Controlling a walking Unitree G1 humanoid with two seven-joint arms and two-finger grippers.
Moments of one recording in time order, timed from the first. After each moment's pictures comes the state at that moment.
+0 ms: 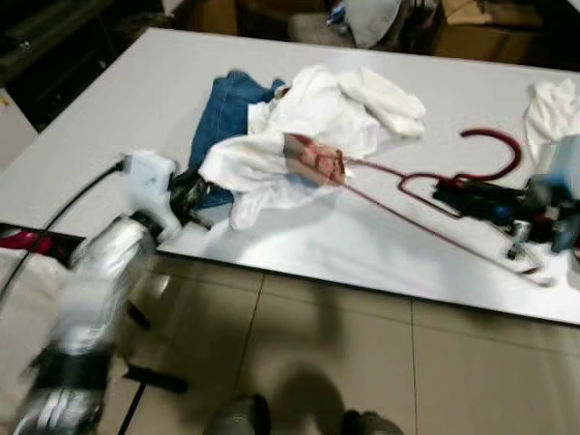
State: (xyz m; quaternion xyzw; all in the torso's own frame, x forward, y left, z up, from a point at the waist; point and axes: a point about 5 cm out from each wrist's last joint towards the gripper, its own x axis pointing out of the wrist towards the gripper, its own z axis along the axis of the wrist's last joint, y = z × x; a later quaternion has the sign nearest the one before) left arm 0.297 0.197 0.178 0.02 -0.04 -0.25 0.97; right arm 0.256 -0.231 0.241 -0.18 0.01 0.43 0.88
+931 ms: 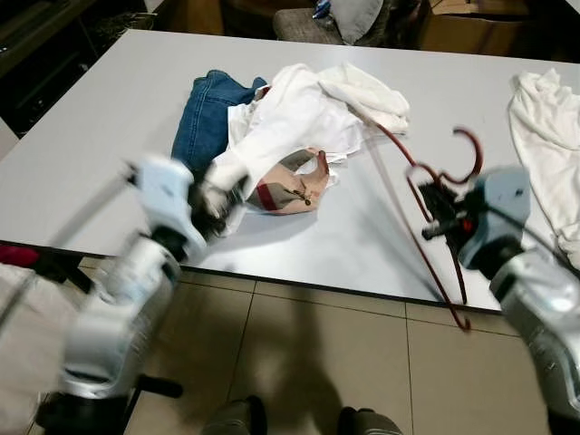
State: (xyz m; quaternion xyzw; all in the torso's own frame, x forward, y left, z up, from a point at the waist) left arm 0.275 0.156 0.182 0.01 -0.04 -0.18 0.98; right arm 0.259 -0.189 0.185 -0.06 0.04 0.12 0.99
